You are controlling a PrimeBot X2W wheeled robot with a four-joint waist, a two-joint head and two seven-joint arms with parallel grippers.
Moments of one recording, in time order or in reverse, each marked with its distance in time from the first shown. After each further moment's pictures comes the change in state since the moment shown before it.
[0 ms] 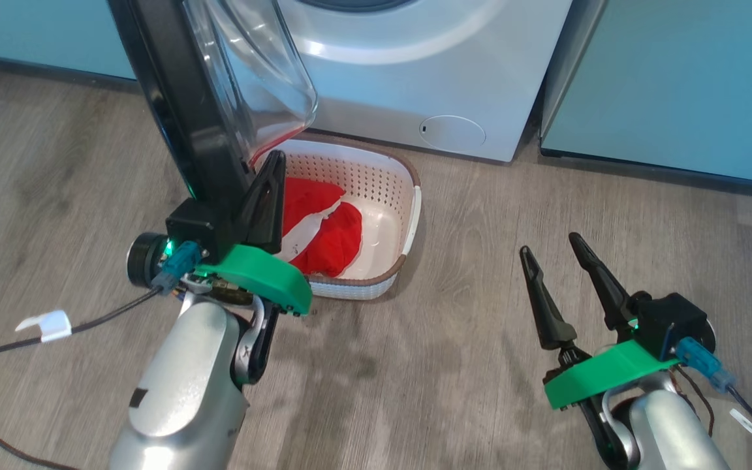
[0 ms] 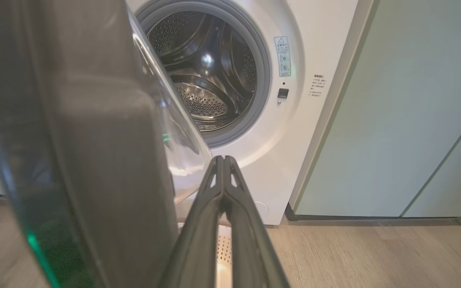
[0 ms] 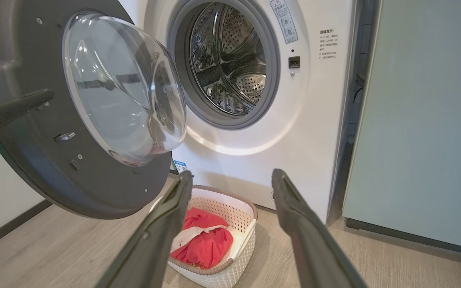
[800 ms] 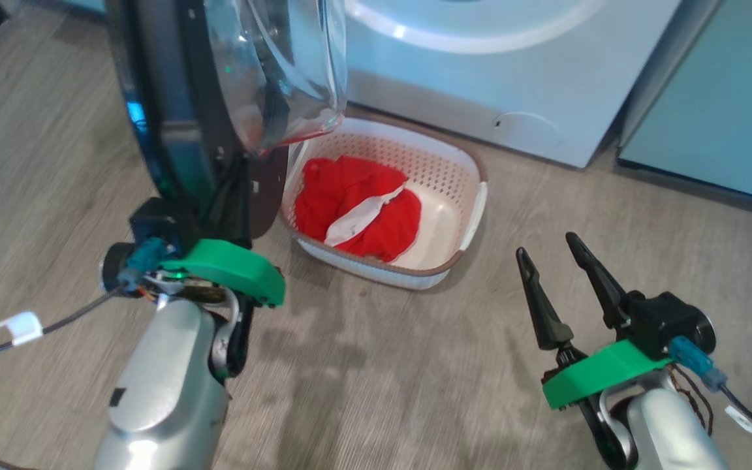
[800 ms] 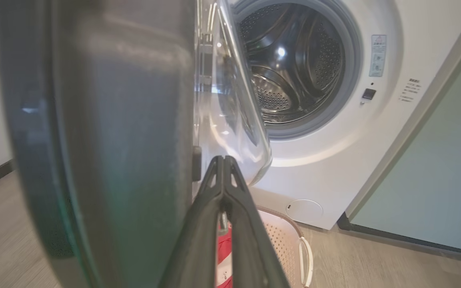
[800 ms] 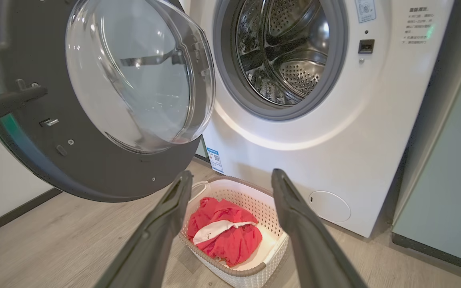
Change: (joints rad) left arm -0.001 -0.005 0.086 0.053 -0.025 0.003 0.000; right arm -0.002 0.000 0.002 0.000 -0.044 0.000 0.006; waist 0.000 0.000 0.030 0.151
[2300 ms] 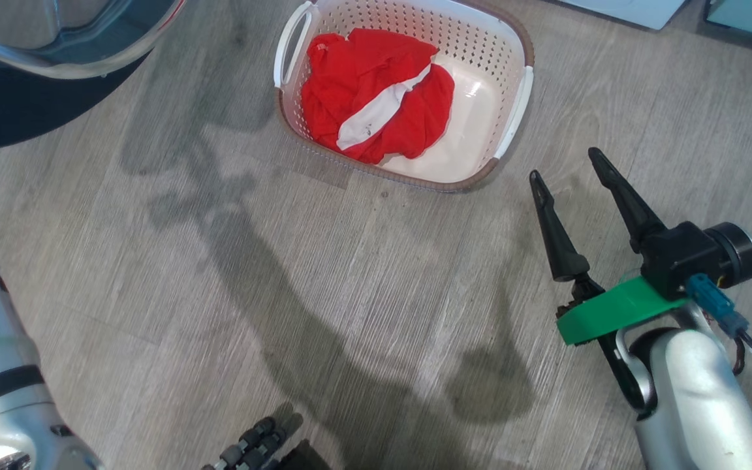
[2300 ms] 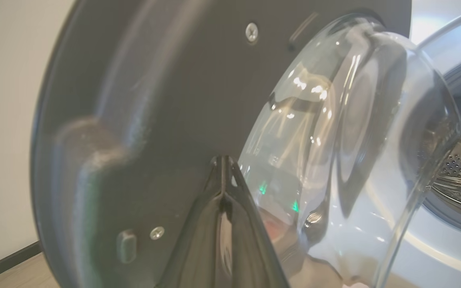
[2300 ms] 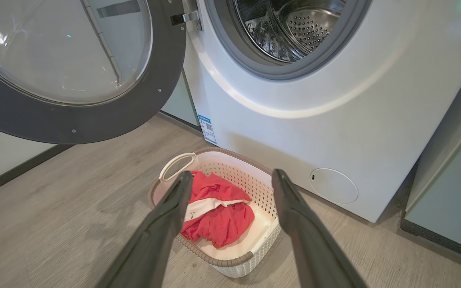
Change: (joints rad) left arm -0.331 0.062 0.794 0.088 0.214 -0.201 0.000; right arm -0.116 -0.007 -0.035 -0.163 -0.142 0.000 0.130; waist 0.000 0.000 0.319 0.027
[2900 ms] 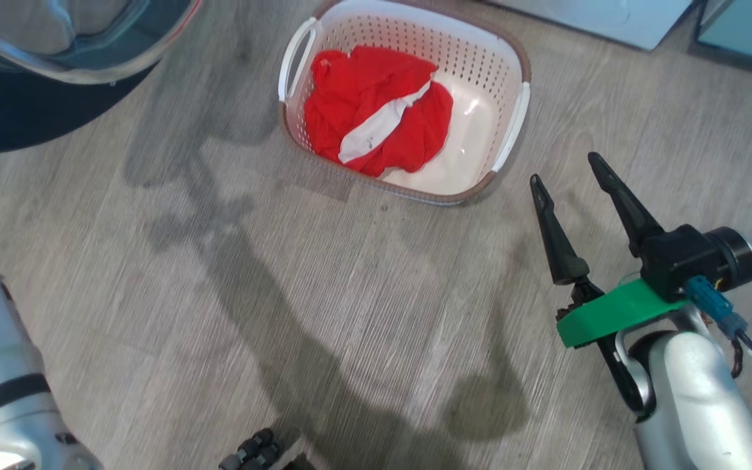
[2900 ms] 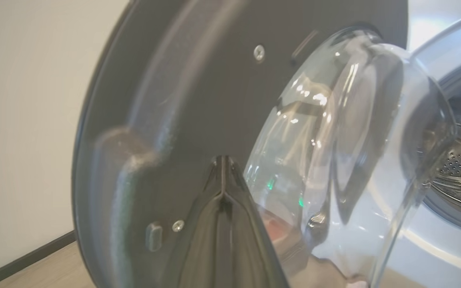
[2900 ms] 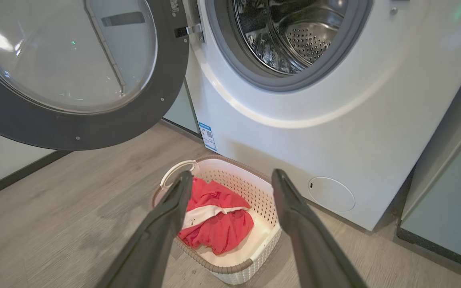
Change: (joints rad) left arm 0.018 -0.011 0.018 -0.002 0.047 -0.016 0.000; right arm 0.002 0.000 -0.002 0.018 0.009 0.000 -0.008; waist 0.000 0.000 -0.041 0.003
